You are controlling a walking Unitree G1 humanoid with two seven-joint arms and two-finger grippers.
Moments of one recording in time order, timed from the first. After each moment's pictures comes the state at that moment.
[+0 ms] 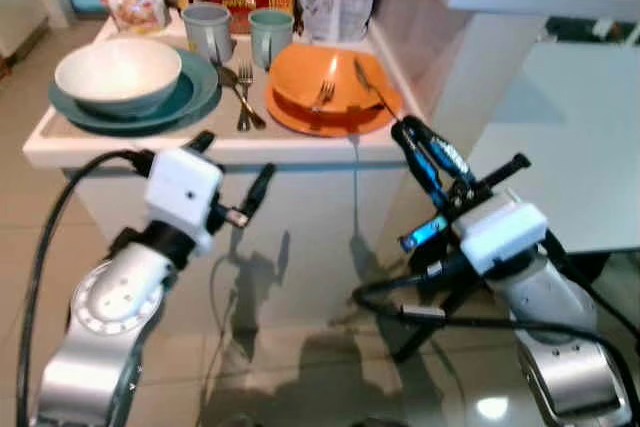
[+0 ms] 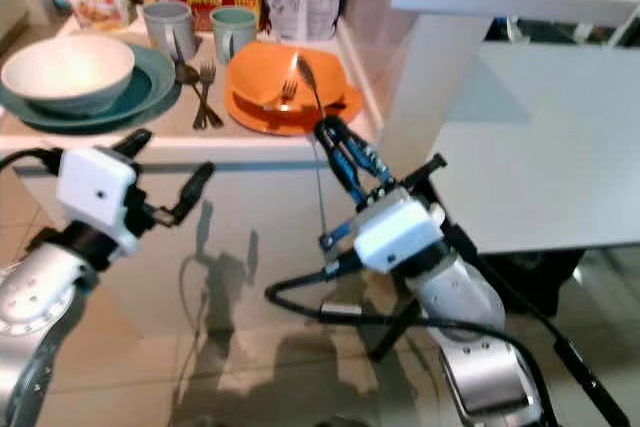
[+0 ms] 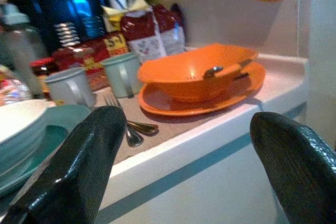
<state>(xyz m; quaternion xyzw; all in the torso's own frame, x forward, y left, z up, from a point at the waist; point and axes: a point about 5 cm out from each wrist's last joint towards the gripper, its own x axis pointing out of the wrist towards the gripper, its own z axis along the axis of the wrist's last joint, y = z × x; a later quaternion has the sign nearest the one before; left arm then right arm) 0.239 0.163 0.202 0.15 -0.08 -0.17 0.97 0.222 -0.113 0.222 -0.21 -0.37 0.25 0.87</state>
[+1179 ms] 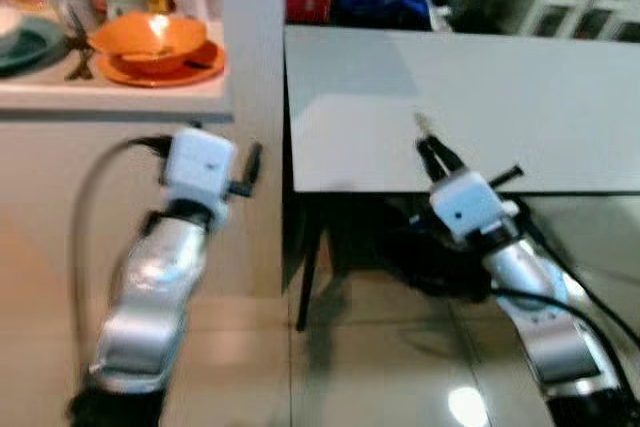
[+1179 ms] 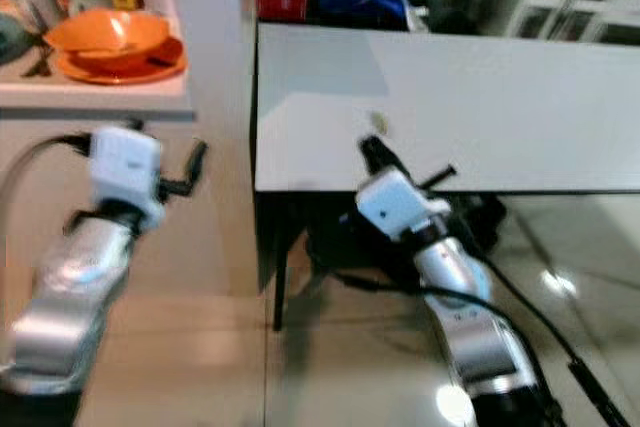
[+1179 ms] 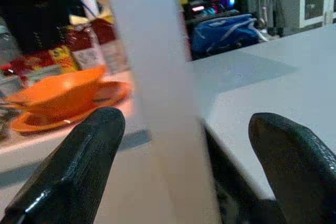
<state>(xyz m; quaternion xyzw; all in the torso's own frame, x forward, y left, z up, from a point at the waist) 0.283 0.144 0.186 0.15 -0.06 -0.08 0.98 0.278 -0.155 0.163 -0.32 -0.17 0.13 0.92</state>
